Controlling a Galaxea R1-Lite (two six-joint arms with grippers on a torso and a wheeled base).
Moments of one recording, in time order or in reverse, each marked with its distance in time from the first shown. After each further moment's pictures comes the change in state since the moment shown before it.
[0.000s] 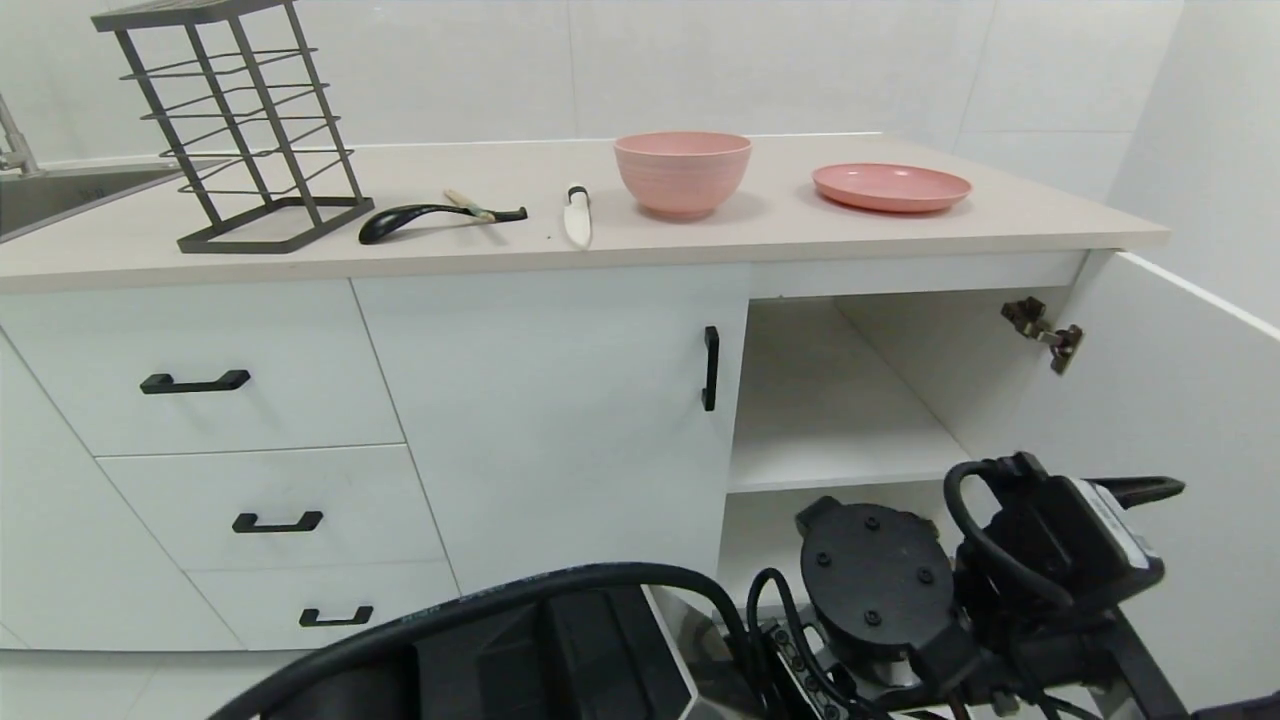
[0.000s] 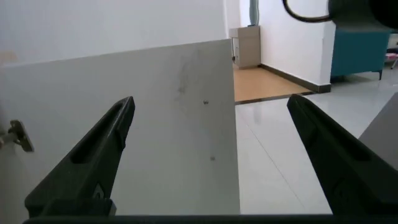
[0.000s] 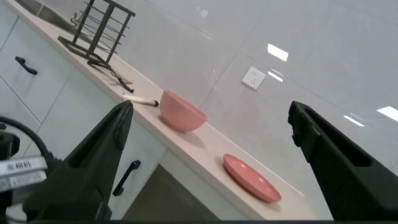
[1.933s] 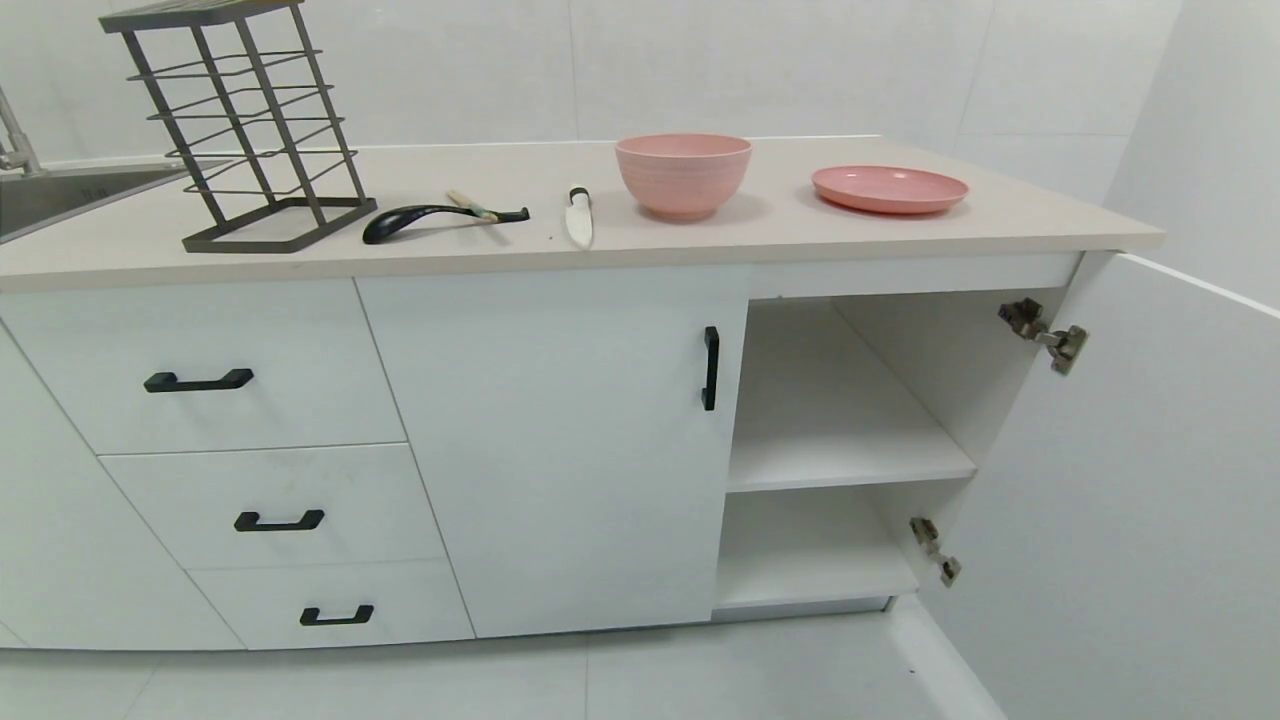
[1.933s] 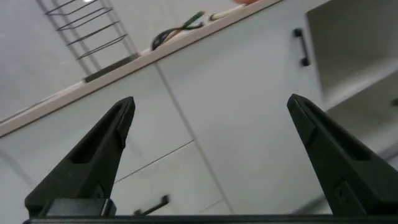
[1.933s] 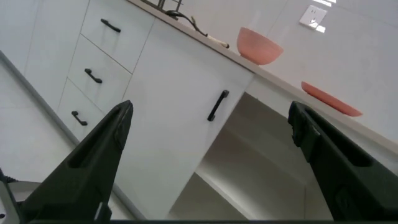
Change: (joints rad) left arm 1.201 -2.368 1.459 1.037 0.105 0.358; right arm 0.001 -0.936 0.337 0.882 0.033 -0.033
